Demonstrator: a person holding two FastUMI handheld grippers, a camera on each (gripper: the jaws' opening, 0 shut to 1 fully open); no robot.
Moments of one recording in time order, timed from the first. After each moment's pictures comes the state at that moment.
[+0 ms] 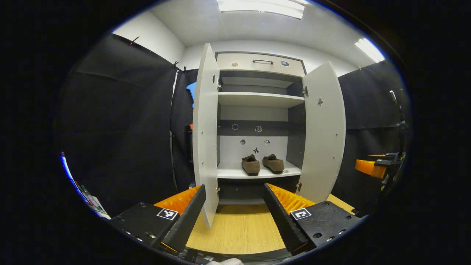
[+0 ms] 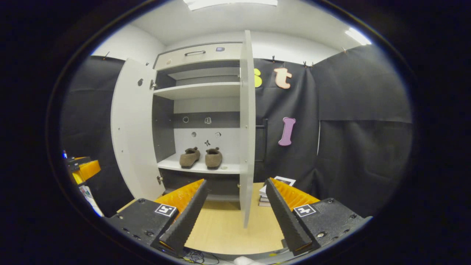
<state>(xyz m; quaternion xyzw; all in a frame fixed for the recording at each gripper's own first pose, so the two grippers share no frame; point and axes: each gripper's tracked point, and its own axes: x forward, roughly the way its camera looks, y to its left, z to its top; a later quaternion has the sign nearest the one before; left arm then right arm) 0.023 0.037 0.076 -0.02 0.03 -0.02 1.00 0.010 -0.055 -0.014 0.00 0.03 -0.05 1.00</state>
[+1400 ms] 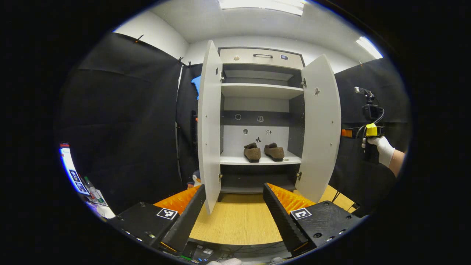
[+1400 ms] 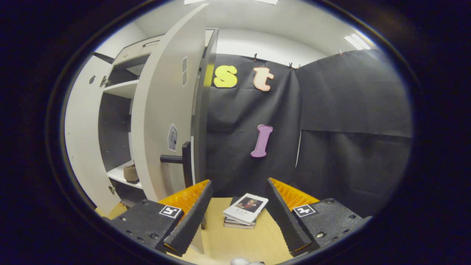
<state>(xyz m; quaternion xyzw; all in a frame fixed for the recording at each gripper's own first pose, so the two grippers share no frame) -0.014 0.031 0.042 -0.02 0.05 0.01 1.00 0.157 -0.186 0.031 -0.02 0.02 -0.13 0.99</state>
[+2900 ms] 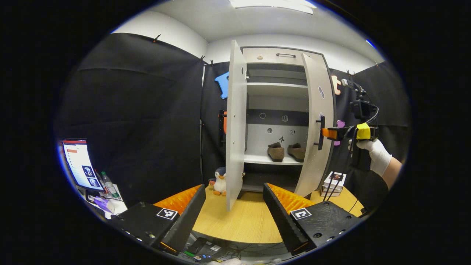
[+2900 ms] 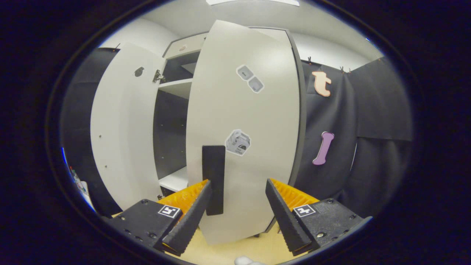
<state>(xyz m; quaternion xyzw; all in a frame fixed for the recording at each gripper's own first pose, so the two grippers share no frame) -0.035 0.073 0.048 -0.03 0.07 0.10 0.99 0.208 0.019 0.027 -0.03 0.02 0.05 1.00</state>
